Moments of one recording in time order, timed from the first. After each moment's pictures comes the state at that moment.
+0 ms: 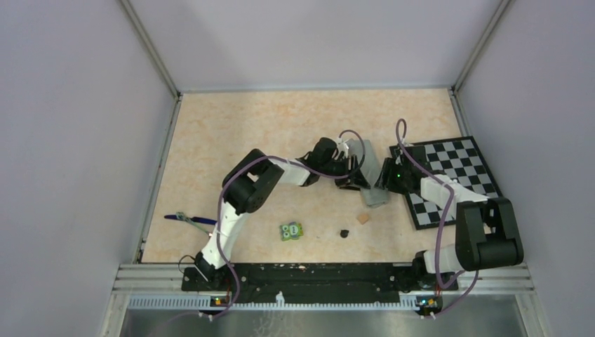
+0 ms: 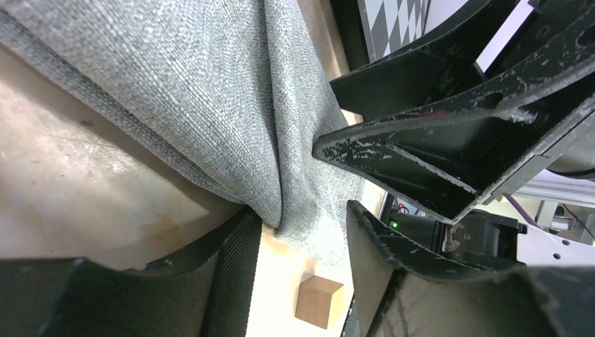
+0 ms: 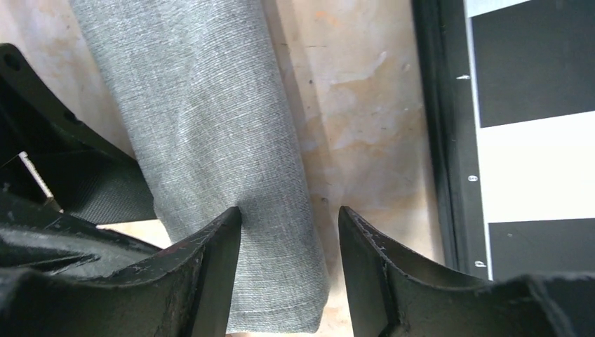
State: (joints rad) left arm -0.76 2.29 1.37 0.40 0.73 -0.91; right arm 0.12 1.39 0.63 -0.19 -0.17 0.37
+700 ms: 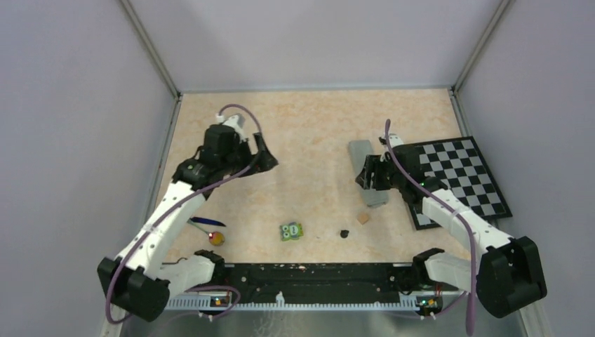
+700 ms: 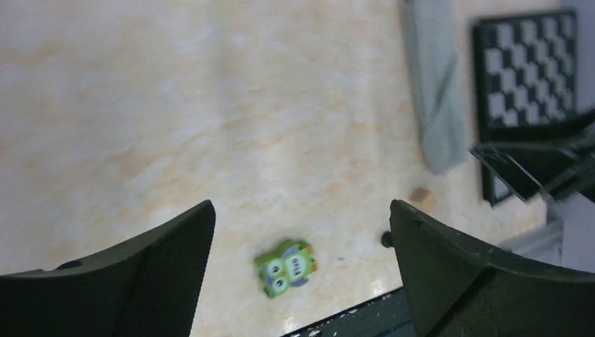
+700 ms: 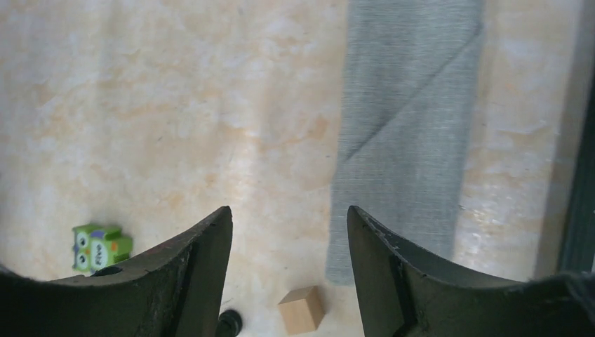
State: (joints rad) left arm -0.42 1.18 1.06 -0.52 0.23 -0.52; right arm 0.35 1.11 0.65 -0.22 -0.13 0.34
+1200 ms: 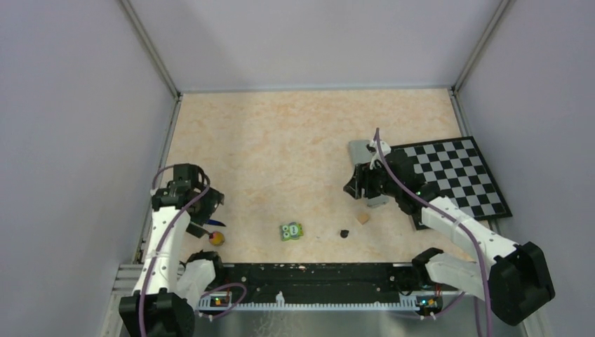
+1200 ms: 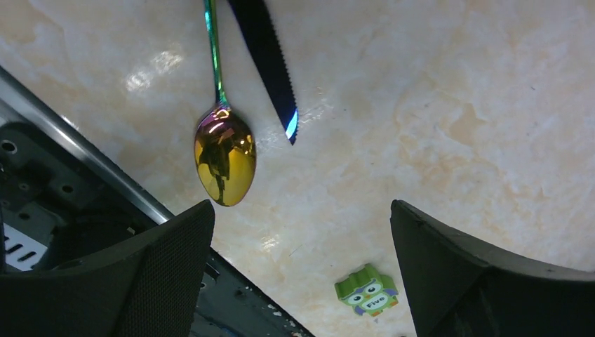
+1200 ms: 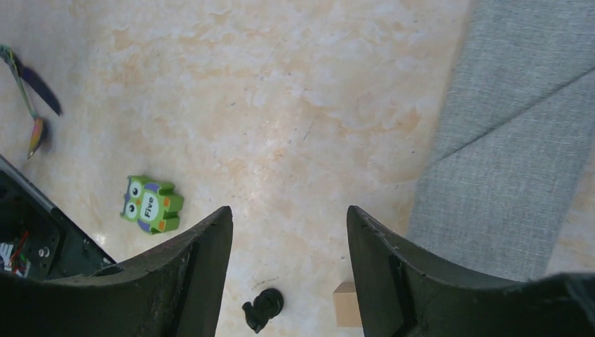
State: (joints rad) left arm 0.08 0.90 0.80 -1.09 -0.13 -0.98; right arm 0.48 1.04 0.61 -0.16 -0.24 0.34
